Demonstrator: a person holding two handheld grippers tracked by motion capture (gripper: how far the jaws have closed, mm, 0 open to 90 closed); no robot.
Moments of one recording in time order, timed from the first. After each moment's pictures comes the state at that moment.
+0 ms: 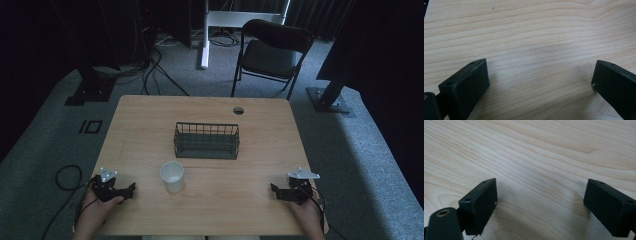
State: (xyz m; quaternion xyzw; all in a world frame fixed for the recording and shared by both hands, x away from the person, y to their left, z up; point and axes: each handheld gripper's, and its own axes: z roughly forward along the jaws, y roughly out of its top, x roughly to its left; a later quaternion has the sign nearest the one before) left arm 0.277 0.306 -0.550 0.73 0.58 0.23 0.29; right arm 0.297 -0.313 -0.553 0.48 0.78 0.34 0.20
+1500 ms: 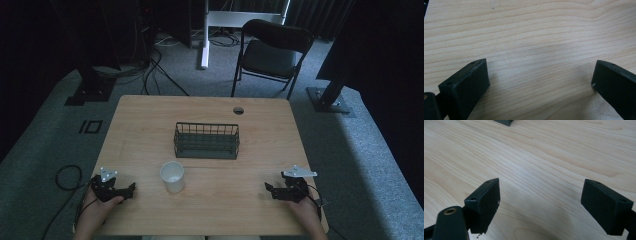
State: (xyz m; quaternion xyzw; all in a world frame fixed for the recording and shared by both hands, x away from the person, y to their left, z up) left arm 0.277 0.306 -0.550 0.73 0.58 0.23 0.29; right arm 0.293 -0.292 -0.530 0.45 0.79 0.37 0.18
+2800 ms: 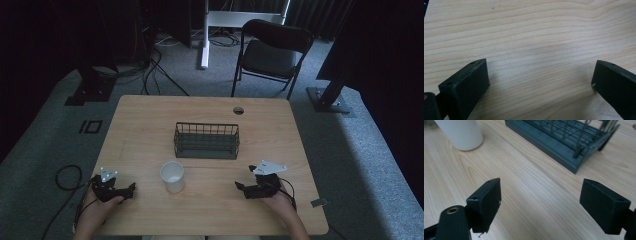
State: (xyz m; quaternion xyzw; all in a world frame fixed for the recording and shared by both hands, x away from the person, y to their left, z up) left arm 0.277 0.306 -0.550 0.73 0.58 0.23 0.29; right arm 0.298 -0.202 -0.501 0.32 0.83 0.42 0.15
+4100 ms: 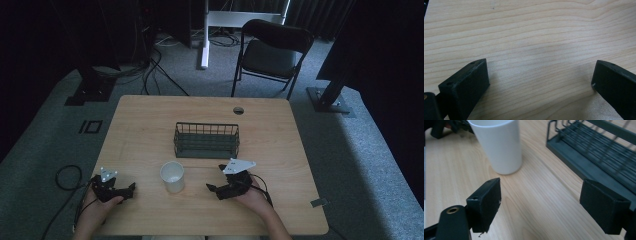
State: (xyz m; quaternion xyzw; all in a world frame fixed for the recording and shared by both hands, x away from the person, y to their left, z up) left arm 0.277 0.306 -0.550 0.73 0.58 0.23 0.29; right arm 0.303 -0.118 -0.492 0.24 0.85 0.45 0.11
